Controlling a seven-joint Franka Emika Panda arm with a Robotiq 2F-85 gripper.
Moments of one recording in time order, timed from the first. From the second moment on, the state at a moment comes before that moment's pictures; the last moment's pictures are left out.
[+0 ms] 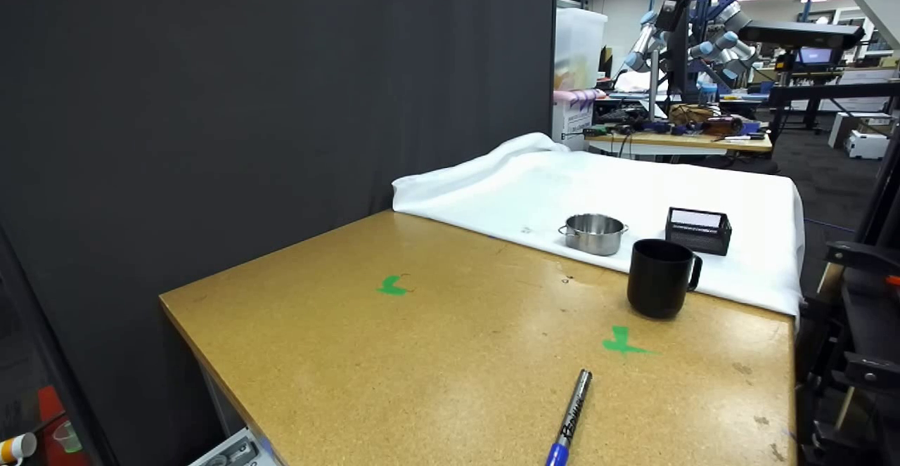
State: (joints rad) arm -0.03 -0.32 -0.35 -2.40 -0.01 2.35 -0.48
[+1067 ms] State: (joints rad) arm -0.11 -0.43 -0.16 -2.66 0.01 2.42 0.18
